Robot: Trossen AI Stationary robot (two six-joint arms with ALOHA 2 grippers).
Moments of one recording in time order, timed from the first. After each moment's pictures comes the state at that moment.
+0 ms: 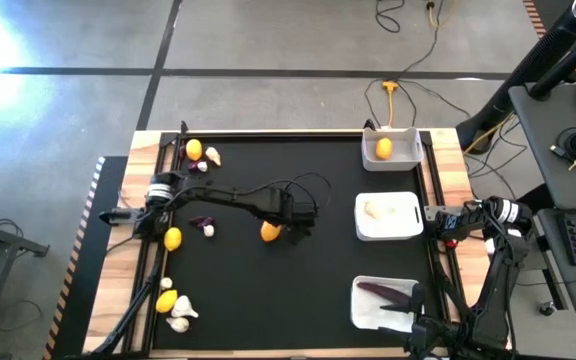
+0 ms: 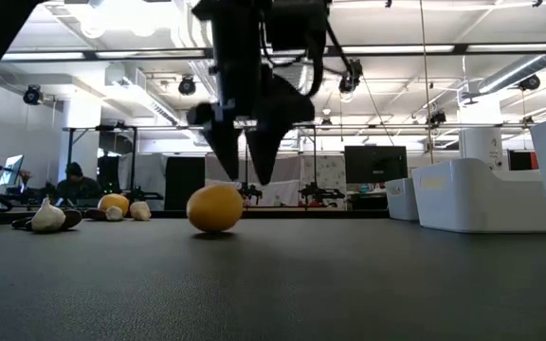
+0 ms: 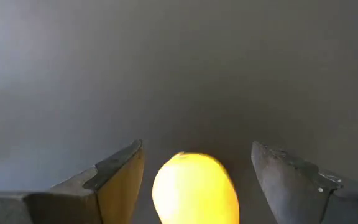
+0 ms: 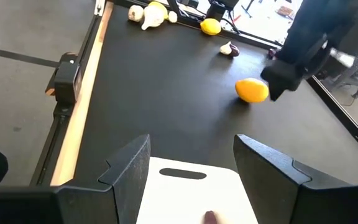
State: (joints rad) left arm -0.04 2.06 1.67 -1.08 -0.32 -0.81; right arm 1.24 1.75 1.32 -0.99 1.12 1.08
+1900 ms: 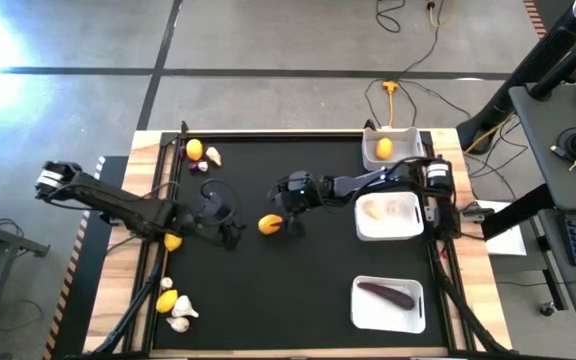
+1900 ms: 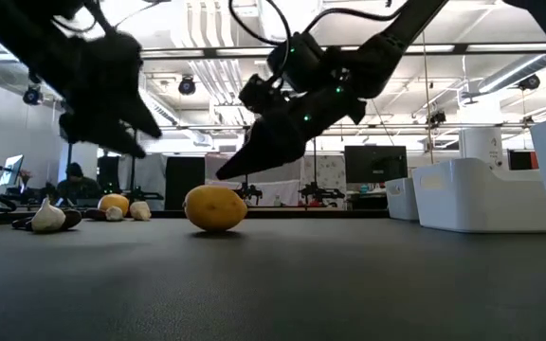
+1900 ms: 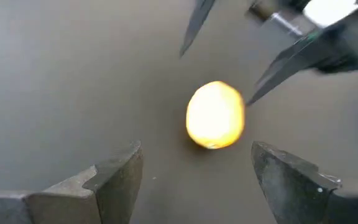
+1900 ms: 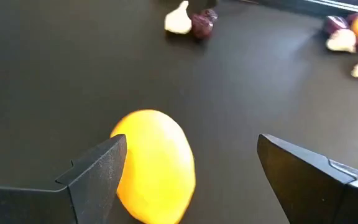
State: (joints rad) left arm -0.25 1.05 0.53 -0.29 -0.51 -0.86; right arm -0.16 2.02 1.20 0.25 -0.25 -0.30
